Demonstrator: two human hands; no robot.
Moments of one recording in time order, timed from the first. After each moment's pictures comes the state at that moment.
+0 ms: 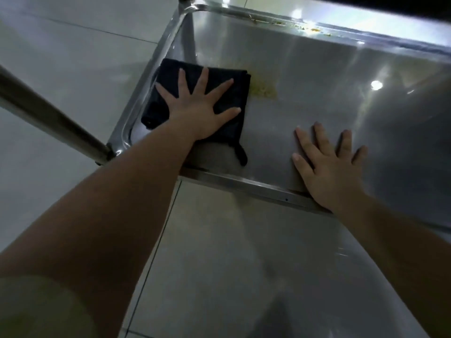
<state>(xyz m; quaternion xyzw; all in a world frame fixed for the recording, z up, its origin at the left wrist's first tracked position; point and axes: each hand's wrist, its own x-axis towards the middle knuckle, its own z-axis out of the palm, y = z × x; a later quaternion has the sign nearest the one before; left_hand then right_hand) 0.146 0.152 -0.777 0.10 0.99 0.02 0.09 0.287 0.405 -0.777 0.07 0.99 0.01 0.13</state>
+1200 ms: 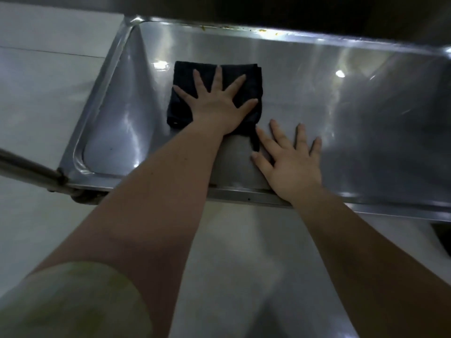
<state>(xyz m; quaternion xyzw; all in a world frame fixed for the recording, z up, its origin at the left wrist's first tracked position) 0.140 0.287 -0.777 0.14 0.99 0.05 0.09 0.289 0.413 -0.781 0.08 0.99 -0.05 0.10</state>
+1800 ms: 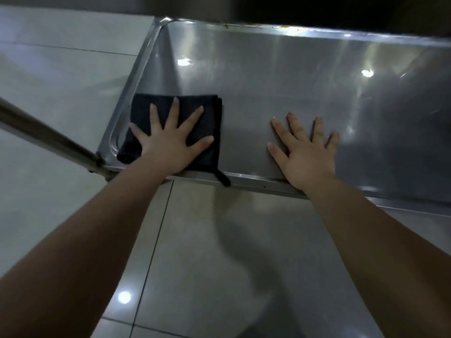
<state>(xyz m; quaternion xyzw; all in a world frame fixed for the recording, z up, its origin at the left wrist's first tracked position) 0.219 0.138 -0.768 0.08 0.99 0.02 0.15 0.289 0.407 -0.780 0.08 0.99 -0.05 0.11</state>
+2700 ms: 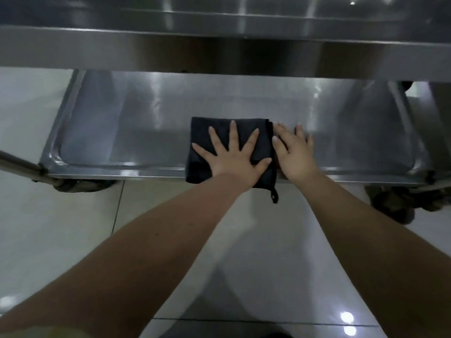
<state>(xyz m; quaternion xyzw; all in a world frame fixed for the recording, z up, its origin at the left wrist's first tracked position) 0.327 0.392 -0.759 0.17 0.96 0.02 0.20 0.357 0.541 -0.769 0.17 0.94 -0.31 0.02</state>
